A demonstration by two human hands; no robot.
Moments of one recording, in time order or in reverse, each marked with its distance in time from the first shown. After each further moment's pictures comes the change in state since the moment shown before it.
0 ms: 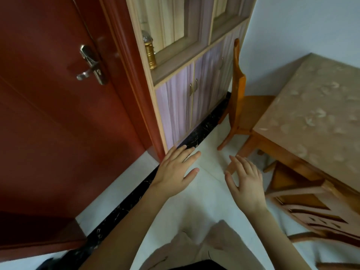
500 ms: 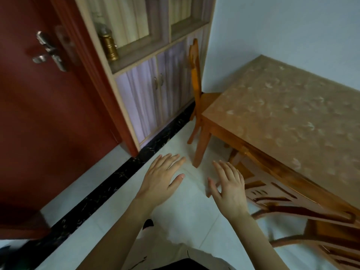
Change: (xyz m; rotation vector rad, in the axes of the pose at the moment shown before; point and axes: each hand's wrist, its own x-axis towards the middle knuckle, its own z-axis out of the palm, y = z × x) left_hand -0.049 0.216 0.078 -0.047 -0.020 -0.074; right_hand -0.142 0.148 -0.093 -0.016 -0.002 -0.014
